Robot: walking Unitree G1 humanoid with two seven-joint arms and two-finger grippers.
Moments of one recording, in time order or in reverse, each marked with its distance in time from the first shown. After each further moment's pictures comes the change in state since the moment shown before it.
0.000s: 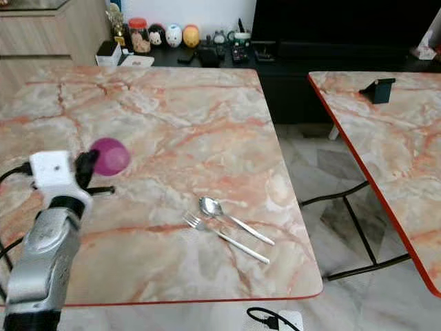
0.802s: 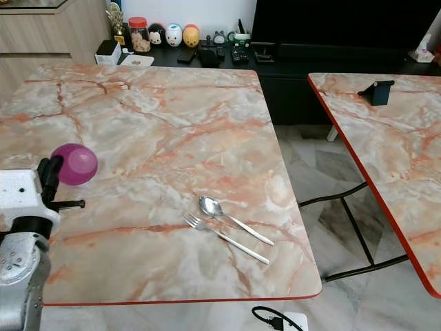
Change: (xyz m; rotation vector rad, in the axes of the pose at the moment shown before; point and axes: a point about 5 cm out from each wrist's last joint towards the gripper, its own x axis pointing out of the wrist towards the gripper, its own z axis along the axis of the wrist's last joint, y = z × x) left arm -0.022 0.018 0.011 0.108 -0.110 0.031; right arm -0.001 -0.004 -0.002 0.040 0.003 -0.015
